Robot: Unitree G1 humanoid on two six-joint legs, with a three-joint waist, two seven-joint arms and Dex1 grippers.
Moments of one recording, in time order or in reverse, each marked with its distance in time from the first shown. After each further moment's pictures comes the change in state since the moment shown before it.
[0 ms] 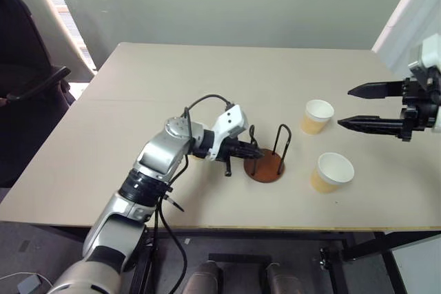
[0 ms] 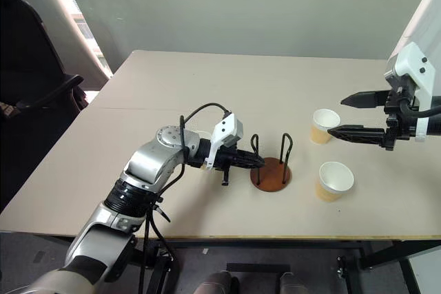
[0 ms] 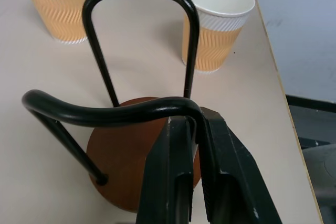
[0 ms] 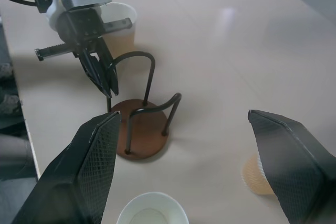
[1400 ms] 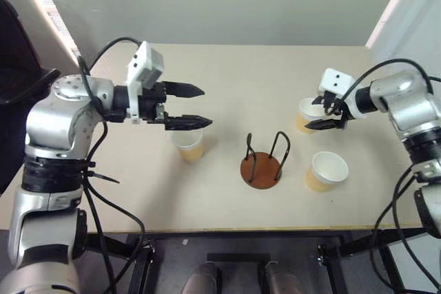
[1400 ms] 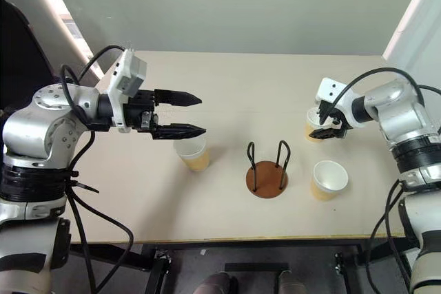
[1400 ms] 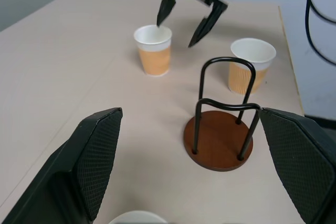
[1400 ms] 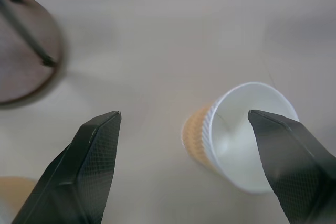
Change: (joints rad) left arm -0.054 0.397 0.327 -0.048 -0.256 0.061 -0.118; right arm -0.504 0.443 0.588 0.882 -0.794 -0.569 0.088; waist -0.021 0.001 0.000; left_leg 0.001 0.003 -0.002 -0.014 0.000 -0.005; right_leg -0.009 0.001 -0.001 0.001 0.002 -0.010
